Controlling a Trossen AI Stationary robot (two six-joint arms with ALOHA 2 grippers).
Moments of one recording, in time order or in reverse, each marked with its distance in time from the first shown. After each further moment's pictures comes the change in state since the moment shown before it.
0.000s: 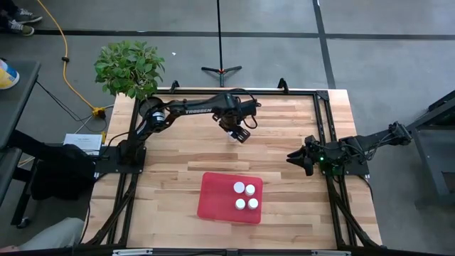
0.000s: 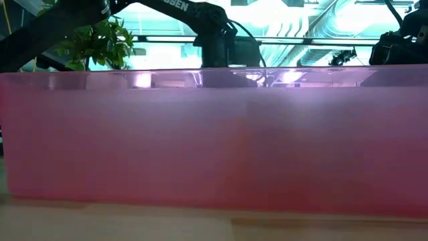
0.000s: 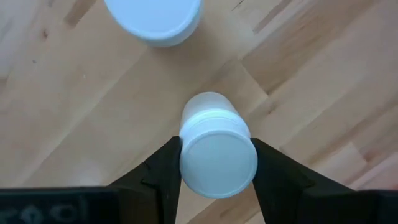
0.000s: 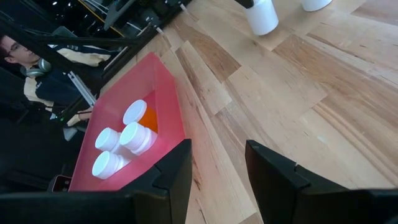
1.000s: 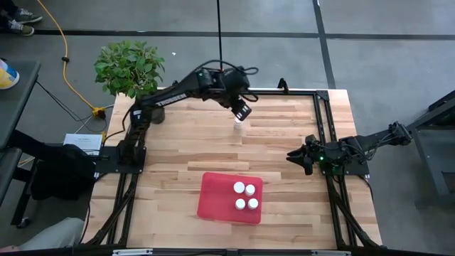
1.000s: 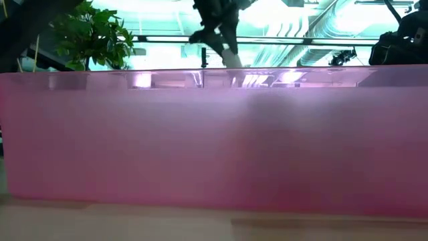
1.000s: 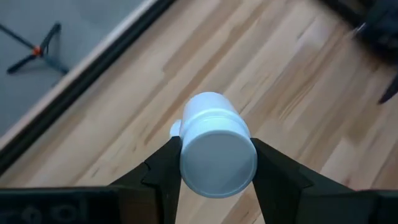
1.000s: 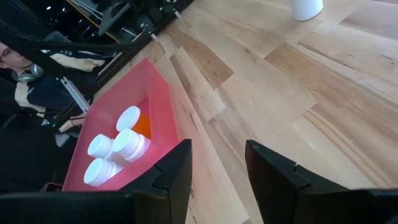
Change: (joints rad) left arm 0.006 -0.210 0.278 -0.047 -0.195 0.137; right arm 0.000 0.000 0.000 0.000 0.035 -0.006
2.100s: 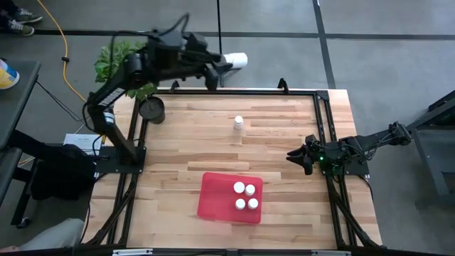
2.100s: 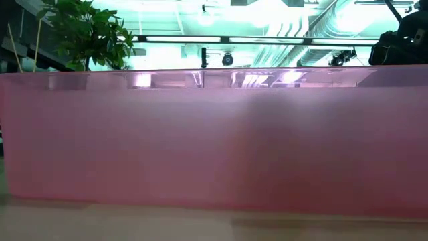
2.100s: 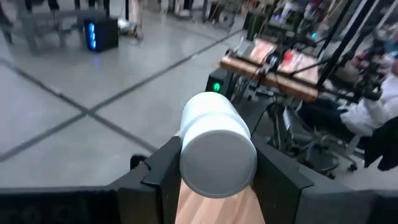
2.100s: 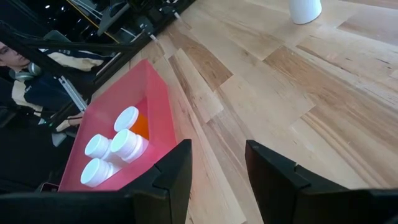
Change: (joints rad) left arm -0.001 -0.393 -0.001 0.381 0.005 0.167; right arm 0.000 0.000 0.000 0.000 0.007 -0.016
